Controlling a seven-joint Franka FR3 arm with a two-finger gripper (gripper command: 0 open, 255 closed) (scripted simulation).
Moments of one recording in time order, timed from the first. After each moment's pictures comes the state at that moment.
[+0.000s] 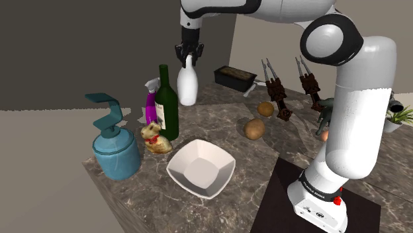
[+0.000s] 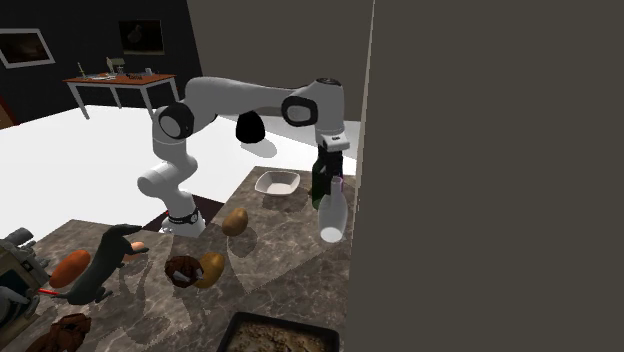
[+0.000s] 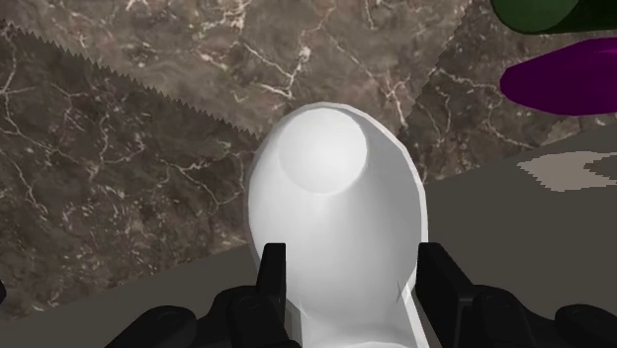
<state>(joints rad) 0.03 0.37 0.10 -1.28 -0.05 1.72 0.29</state>
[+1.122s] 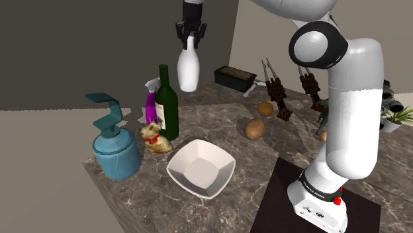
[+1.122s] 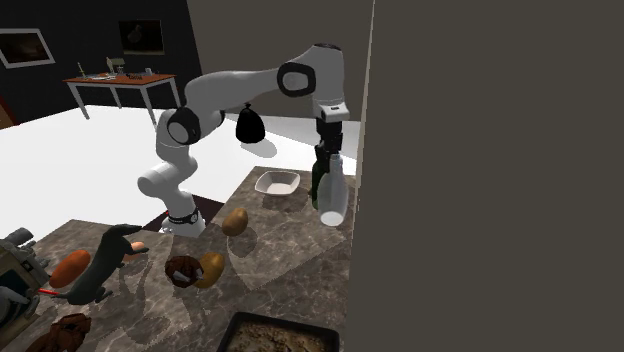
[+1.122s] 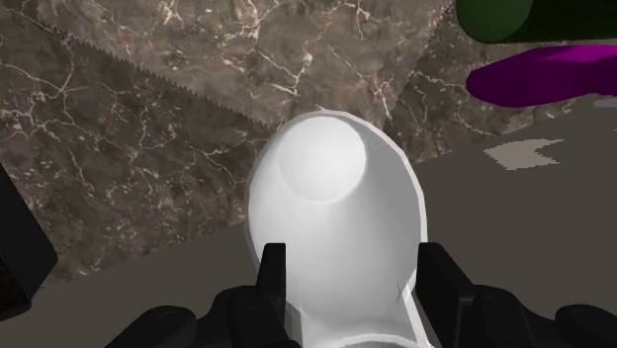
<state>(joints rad) 0.05 0.45 0.10 -0.93 -0.06 1.44 0.28</state>
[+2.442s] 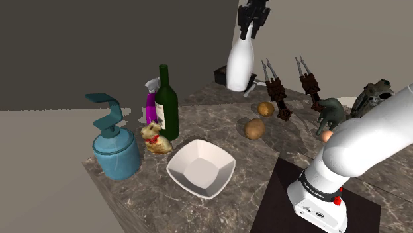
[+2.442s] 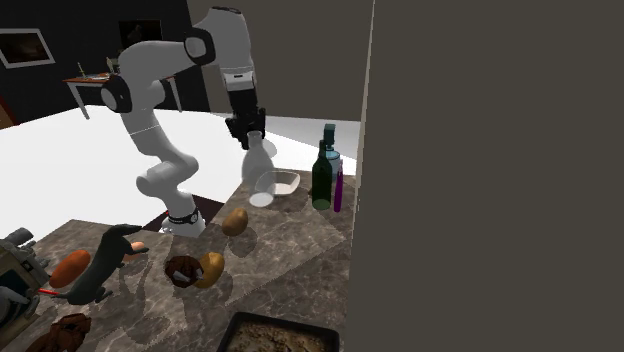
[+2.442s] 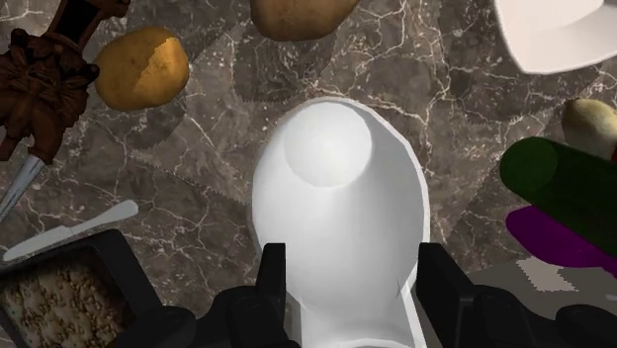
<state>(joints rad) -0.06 -0.32 0.02 -1.69 0.00 1.45 0.11</state>
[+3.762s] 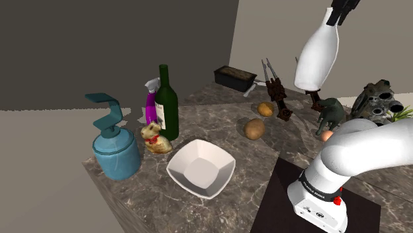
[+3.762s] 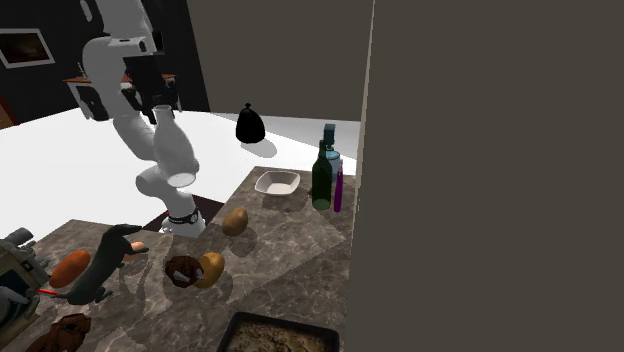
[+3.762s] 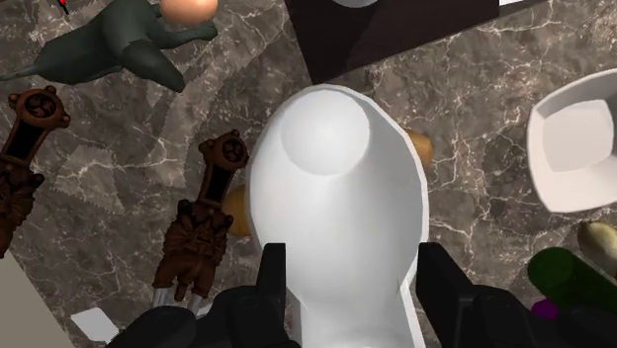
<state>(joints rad) -0.12 -0.76 -0.15 -1.76 -0.10 1.08 -0.13</state>
